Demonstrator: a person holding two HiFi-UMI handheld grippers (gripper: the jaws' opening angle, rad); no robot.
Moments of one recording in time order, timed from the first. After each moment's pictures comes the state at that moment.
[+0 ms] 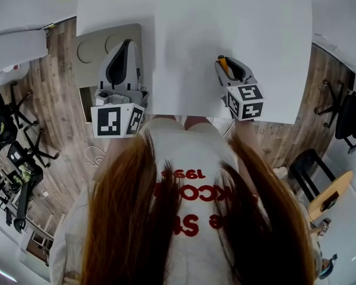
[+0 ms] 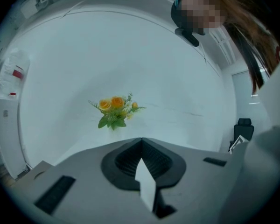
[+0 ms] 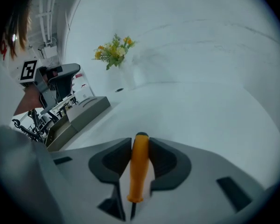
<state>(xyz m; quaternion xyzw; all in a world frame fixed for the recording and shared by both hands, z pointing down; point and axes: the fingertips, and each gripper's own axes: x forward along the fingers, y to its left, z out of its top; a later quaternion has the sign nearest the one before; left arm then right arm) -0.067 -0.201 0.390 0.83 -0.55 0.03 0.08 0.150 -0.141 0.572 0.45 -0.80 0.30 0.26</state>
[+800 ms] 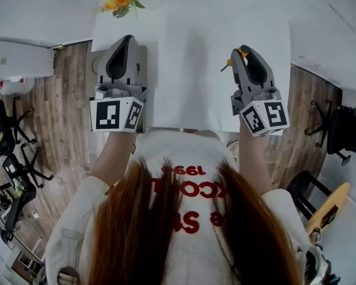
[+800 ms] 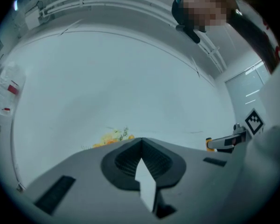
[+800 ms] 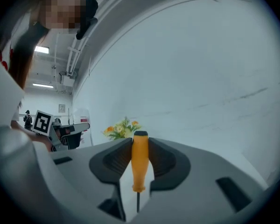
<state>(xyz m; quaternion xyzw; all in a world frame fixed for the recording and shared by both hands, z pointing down) -0.069 -0.215 0.294 0.83 -0.55 -0.05 0.00 0.169 -0.194 0.331 0.51 -0.85 0.09 -0.01</state>
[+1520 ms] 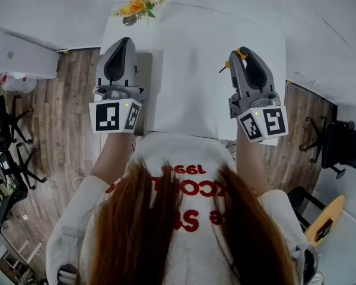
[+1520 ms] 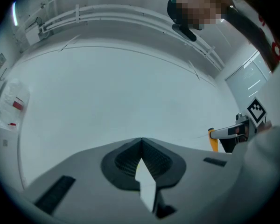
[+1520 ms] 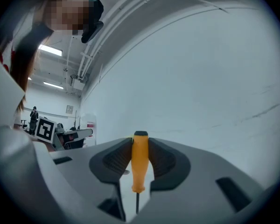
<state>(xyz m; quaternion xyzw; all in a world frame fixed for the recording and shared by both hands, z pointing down) -0.082 -0.205 0.256 0.81 -0.58 -0.07 -0.06 0.154 -0.192 0.269 0.49 -0.87 0.02 -0.04</state>
